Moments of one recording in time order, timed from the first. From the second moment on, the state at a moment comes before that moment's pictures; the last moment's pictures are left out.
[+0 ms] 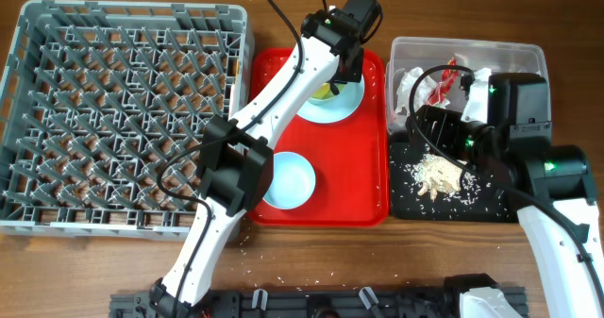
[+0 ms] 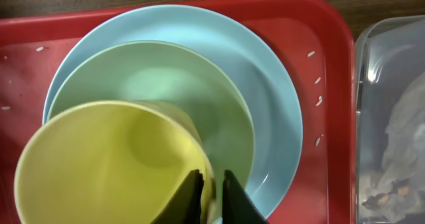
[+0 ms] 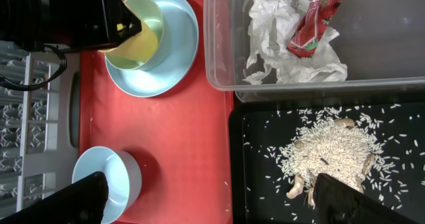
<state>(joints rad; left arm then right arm) -0.63 2.44 2.33 -1.14 -0.12 -0.47 0.09 1.12 1.14 -0.98 -0.19 0.31</state>
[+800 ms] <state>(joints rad) -0.62 2.27 2.33 -1.20 -0.16 -0.47 0.09 1.12 1.14 -0.98 -0.19 0.31</state>
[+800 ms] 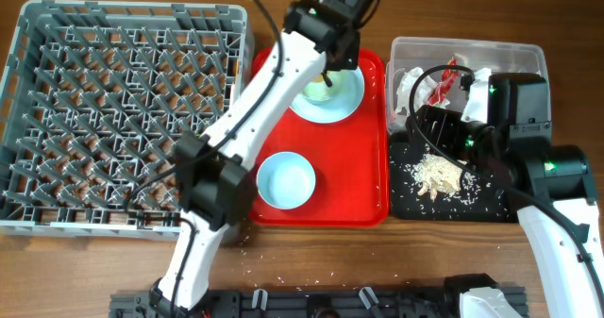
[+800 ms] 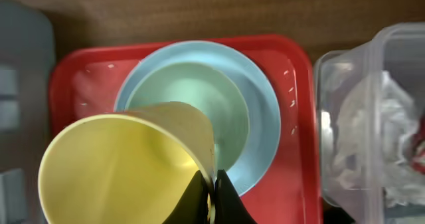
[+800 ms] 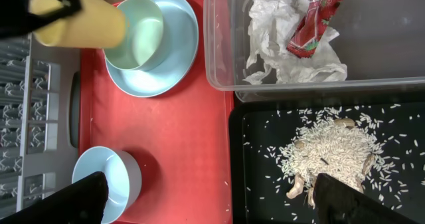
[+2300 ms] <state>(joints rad) 0.20 2.38 2.32 -1.43 1.02 -0.26 0.09 1.12 1.14 -0.98 -0.19 0.31</state>
